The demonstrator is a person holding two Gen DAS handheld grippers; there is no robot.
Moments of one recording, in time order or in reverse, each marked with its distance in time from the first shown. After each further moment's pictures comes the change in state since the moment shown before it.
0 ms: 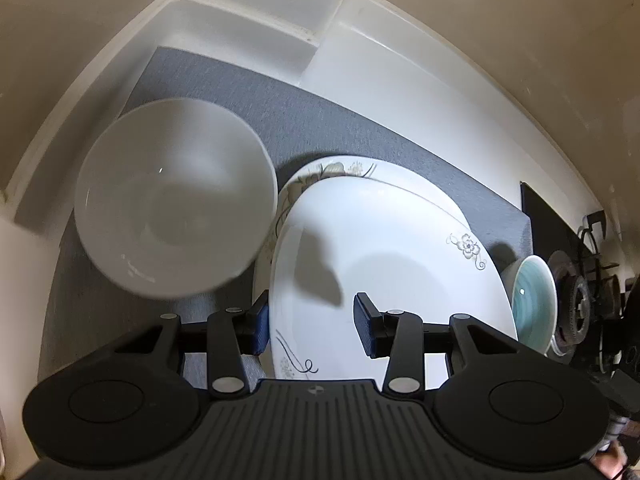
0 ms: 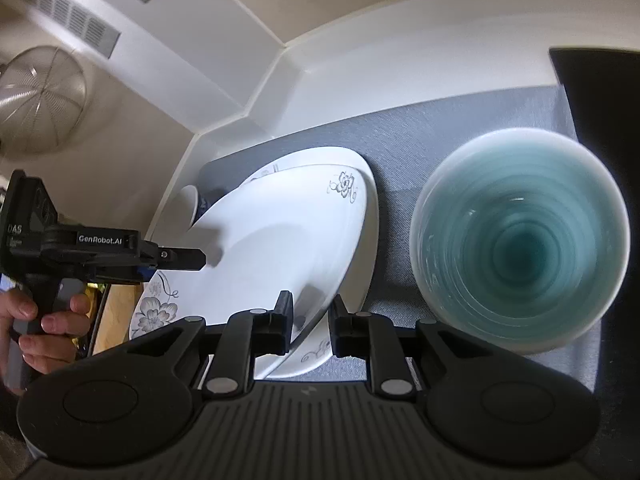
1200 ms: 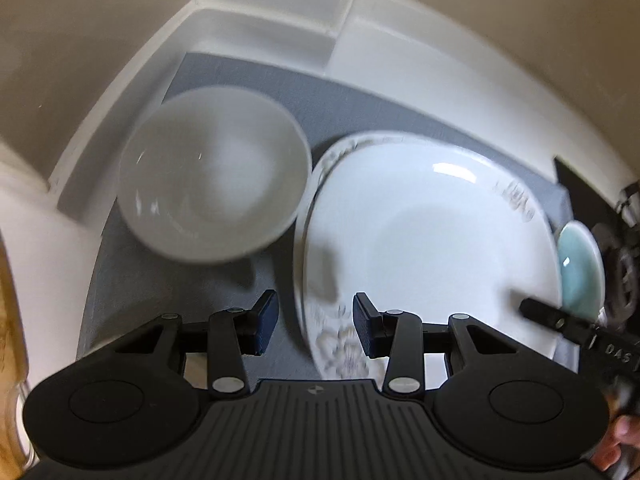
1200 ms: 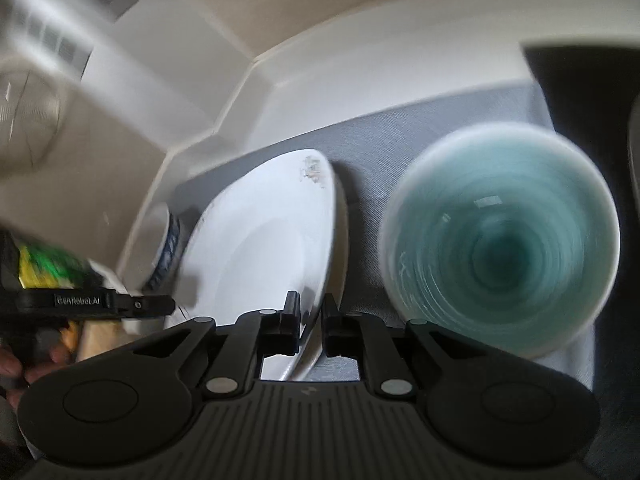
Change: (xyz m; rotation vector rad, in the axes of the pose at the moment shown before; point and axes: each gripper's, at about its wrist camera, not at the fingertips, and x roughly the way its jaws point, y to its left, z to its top) left arm 0.000 -0.002 -0.031 0.068 -0.033 0.156; right arm 0.003 0.004 -0.004 -0.034 -0.046 -0.085
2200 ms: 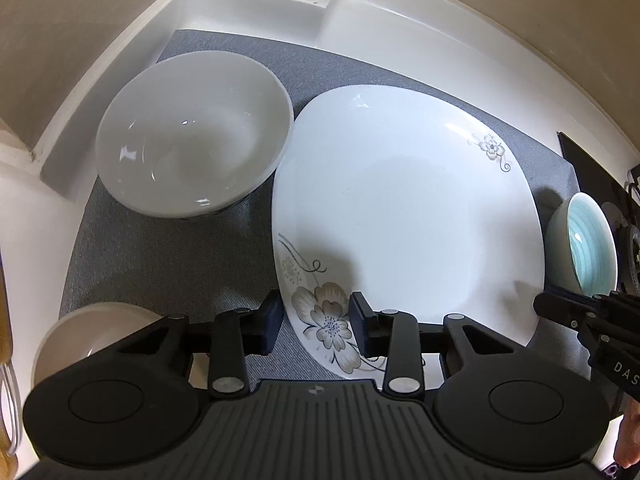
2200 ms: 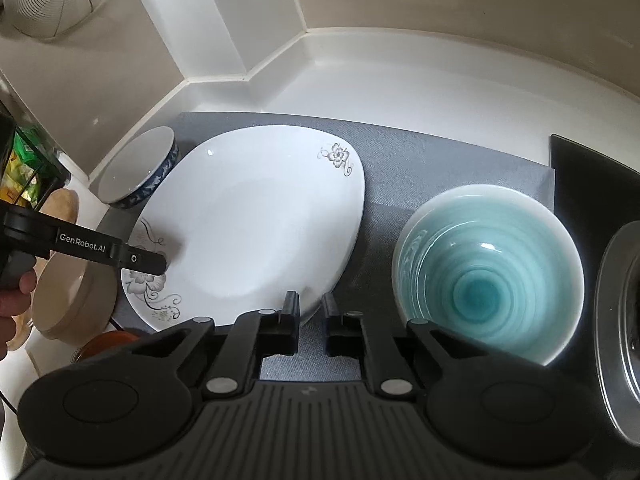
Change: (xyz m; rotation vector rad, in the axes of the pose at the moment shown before) left arm 0.013 -0.012 -0.021 0.021 -0.002 0.013; right arm -0.009 0.038 -0.007 -0.305 0.057 -0.159
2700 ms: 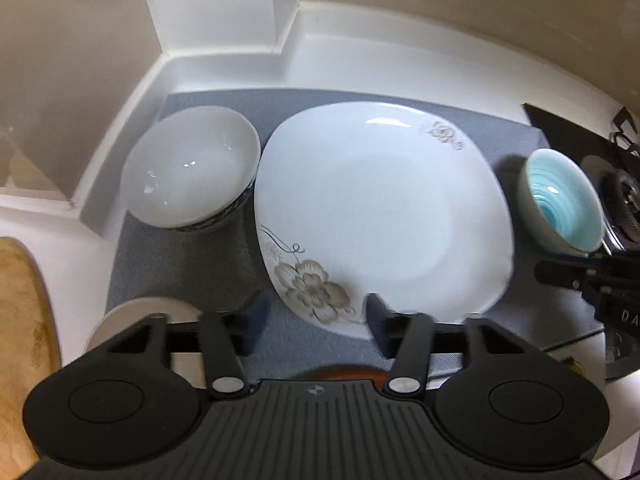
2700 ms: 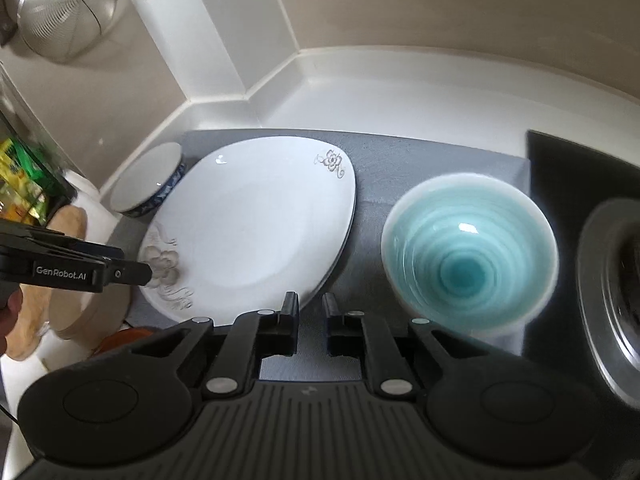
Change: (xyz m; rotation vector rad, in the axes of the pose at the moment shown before) left arm -0.058 -0.044 -0.046 0.178 -0.134 0.104; right arm -0.037 0.001 -0.028 0.043 -0.074 0.005
